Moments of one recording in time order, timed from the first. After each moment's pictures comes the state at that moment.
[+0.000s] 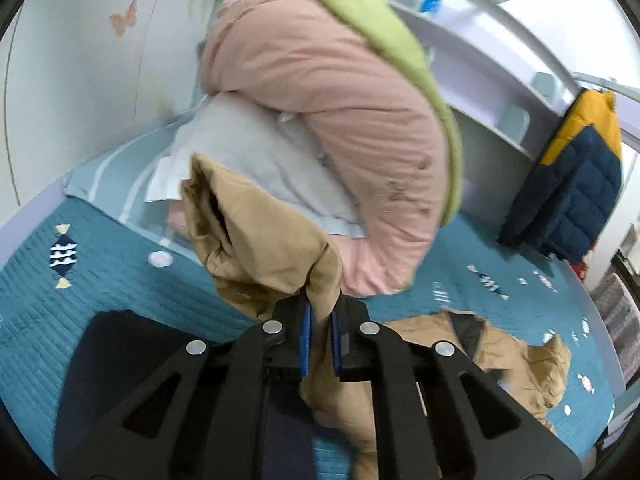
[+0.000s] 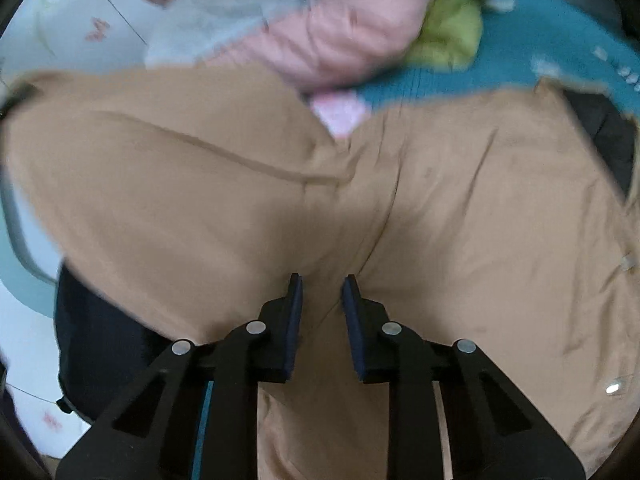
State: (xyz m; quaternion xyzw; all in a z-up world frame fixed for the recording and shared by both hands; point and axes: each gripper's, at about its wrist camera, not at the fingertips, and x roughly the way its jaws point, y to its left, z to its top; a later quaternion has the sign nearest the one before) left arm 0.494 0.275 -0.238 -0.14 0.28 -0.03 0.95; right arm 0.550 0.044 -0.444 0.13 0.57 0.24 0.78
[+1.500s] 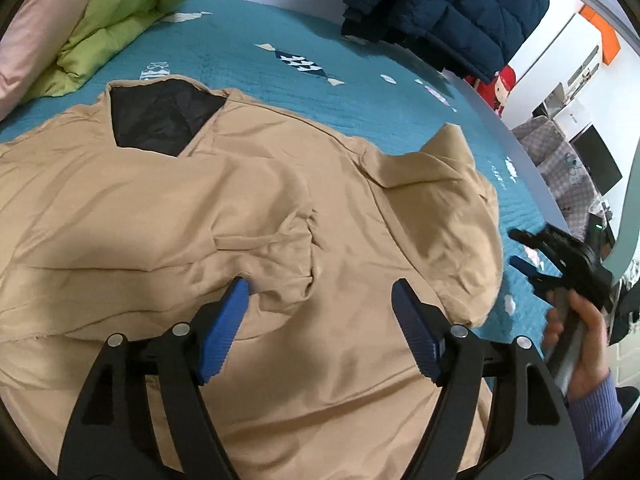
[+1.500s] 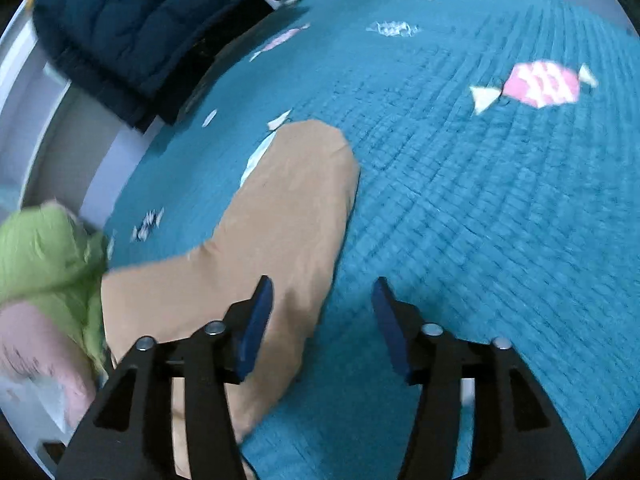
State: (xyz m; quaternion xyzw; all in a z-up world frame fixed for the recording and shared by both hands) left arm 0.541 -0.154 -0.429 -0.09 0.49 -0.26 0.83; right arm 0.432 -0.566 -0.427 0.43 0.37 -0.19 0.80
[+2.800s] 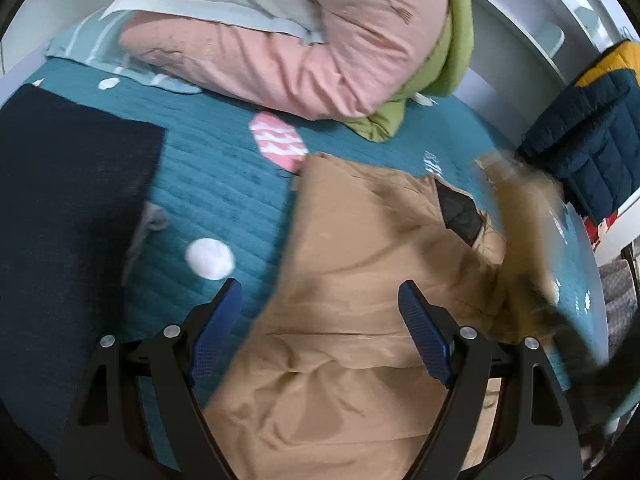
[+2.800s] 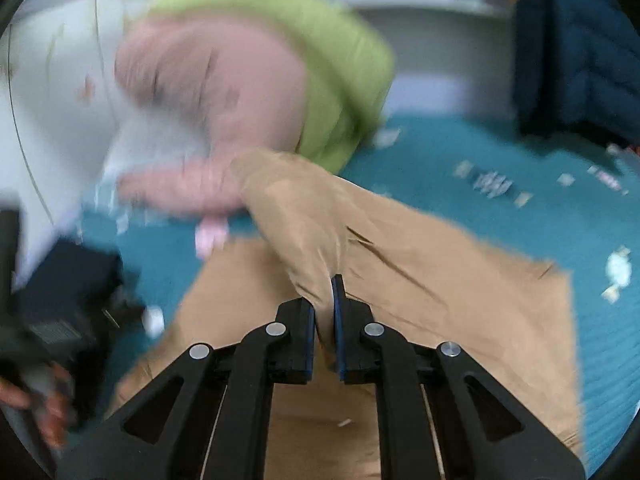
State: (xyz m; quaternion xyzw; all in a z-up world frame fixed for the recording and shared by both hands) left arm 0.503 0.135 -0.368 -0.19 0.46 0.01 0.87; right arm 0.500 -0.096 -0.368 0.01 0.37 0.13 0.92
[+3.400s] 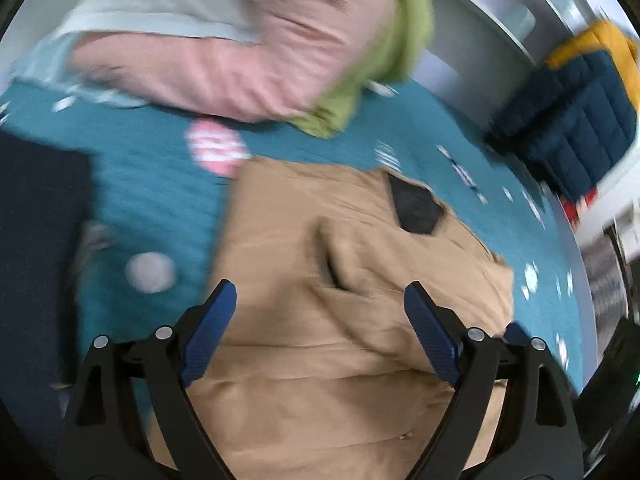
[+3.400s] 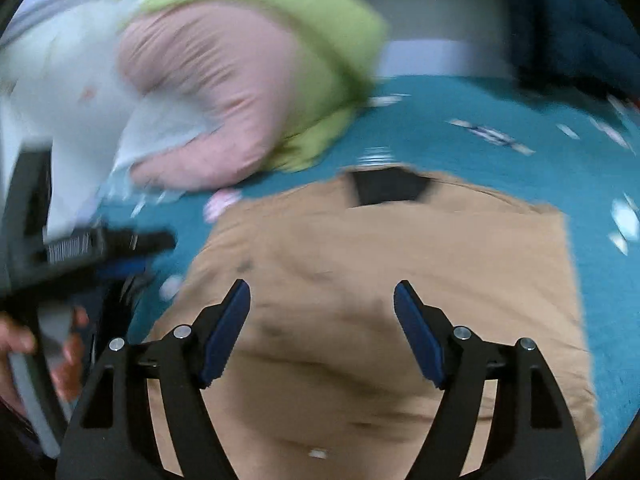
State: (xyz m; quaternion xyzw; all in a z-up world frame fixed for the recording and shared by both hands) left arm 0.533 0.072 -0.357 -0.16 0.47 -0.07 0.87; right arm 0.471 -0.214 -0.342 0.15 0.40 0.11 0.90
